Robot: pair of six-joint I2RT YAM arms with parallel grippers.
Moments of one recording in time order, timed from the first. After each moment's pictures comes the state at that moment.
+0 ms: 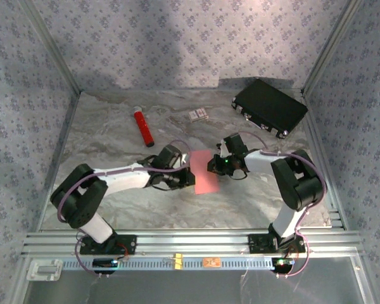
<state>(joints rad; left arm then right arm) -0.76 1.58 0.79 -0.08 0.46 -0.92 0.44 1.69 0.82 -0.12 -0.51 0.61</state>
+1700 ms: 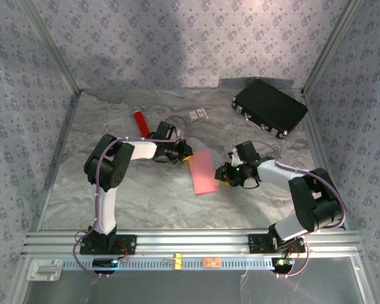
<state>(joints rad) -0.52 2.05 1.15 0.01 0.59 -0.84 0.40 1.50 0.66 -0.27 -0.55 0.67</state>
